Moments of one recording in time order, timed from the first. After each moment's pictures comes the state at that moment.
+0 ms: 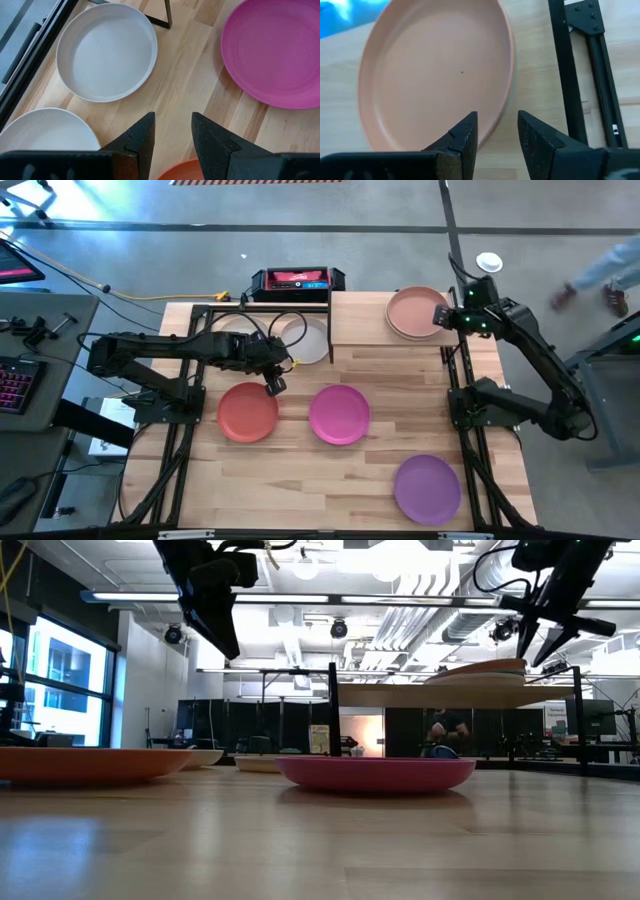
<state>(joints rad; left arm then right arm) 0.10 1.34 1.11 -0.81 -0.28 -0.23 -1.09 0.88 0.97 -1.05 -0.01 0.64</state>
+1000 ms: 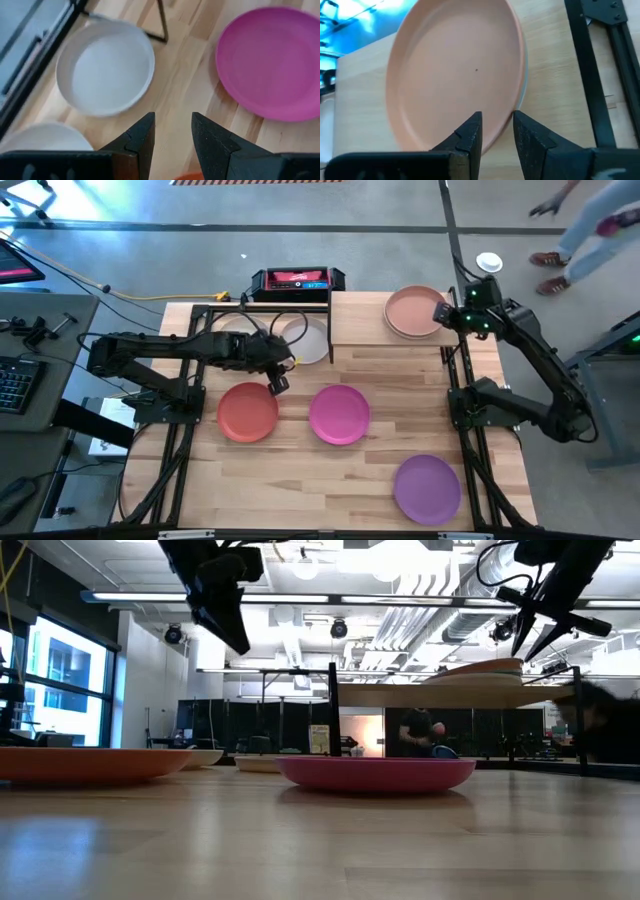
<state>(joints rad) 0.10 1.34 1.11 -0.74 -0.28 -0.20 -1.09 0.86 0.97 -1.02 -0.08 0.72</state>
